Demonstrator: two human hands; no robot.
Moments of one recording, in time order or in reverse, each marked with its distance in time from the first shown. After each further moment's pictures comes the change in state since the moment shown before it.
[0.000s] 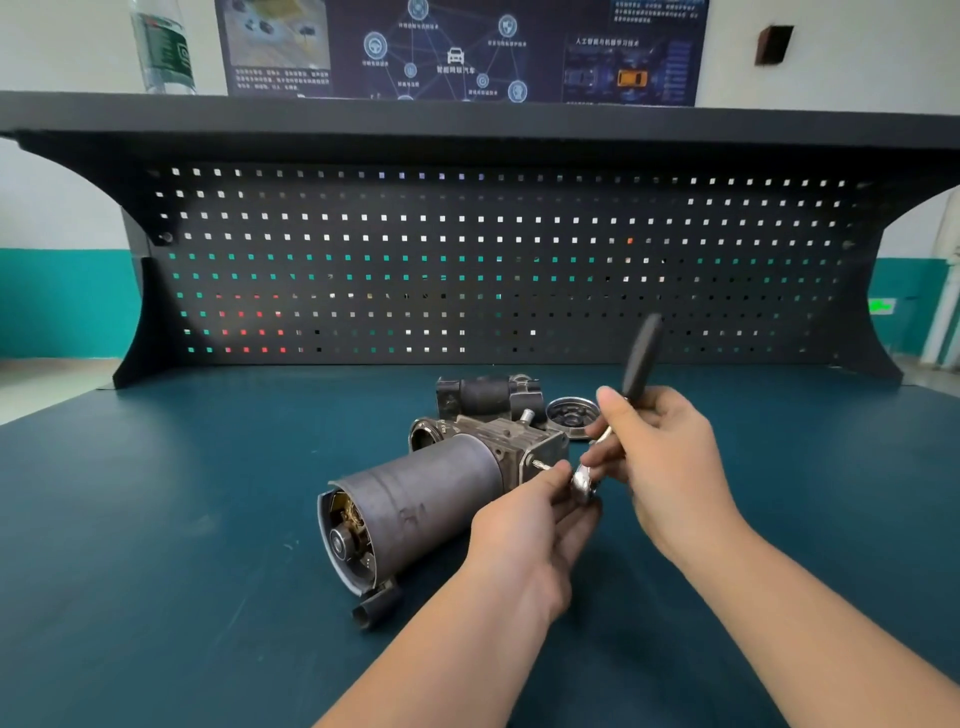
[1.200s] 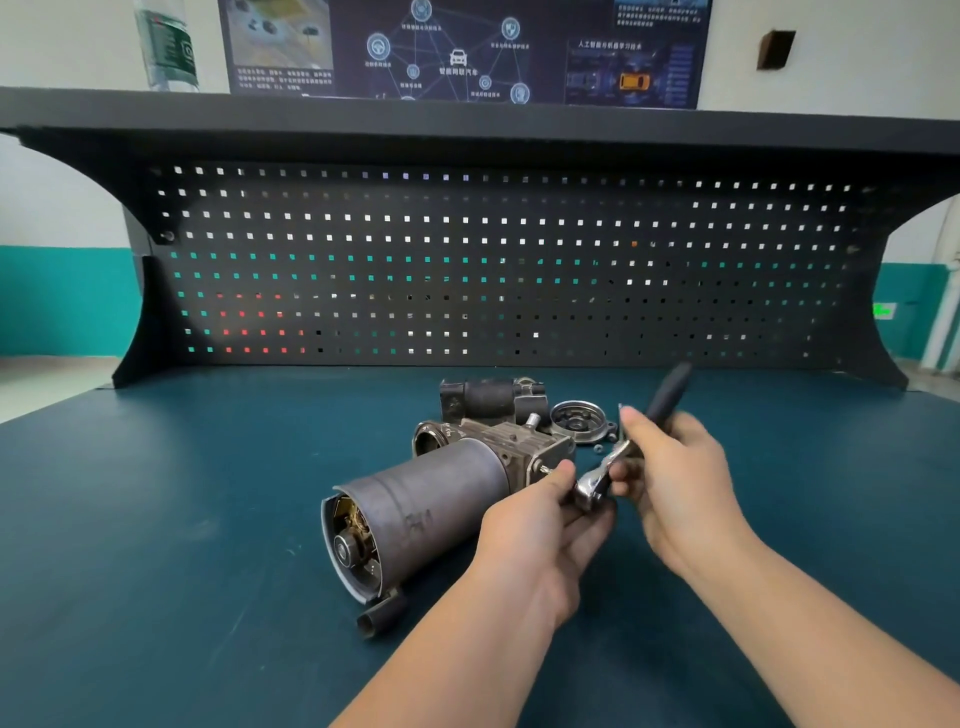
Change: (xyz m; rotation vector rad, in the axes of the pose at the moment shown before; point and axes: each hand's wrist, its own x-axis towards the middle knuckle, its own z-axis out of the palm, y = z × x) left_hand 0.000 0.003 0.001 0.003 -0.037 -0.031; right_hand 0.009 0.015 -0.002 0.144 0.110 0.150
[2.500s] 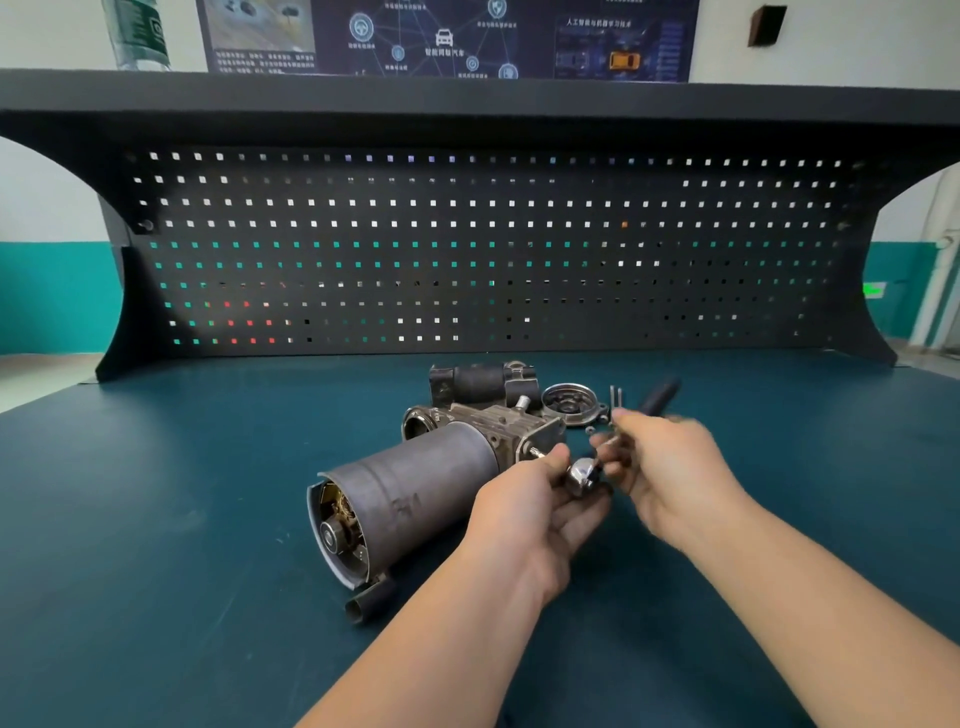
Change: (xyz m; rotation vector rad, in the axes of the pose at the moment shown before) left_hand 0.003 0.002 0.001 0.101 -0.044 -0.030; right_hand 0.003 0.000 -0.002 0.005 0.058 0.209
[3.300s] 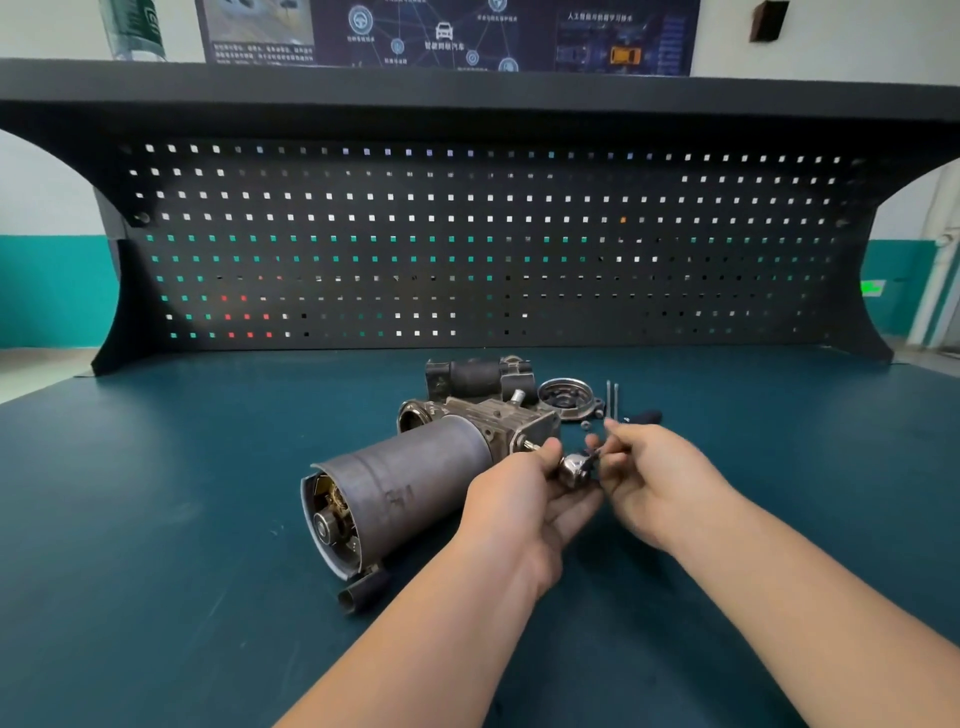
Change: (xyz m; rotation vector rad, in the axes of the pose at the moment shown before) left_hand -0.001 0.000 0.002 -0.015 0.015 0.022; right_hand 0.000 0.003 0.000 0.287 0.023 0.233
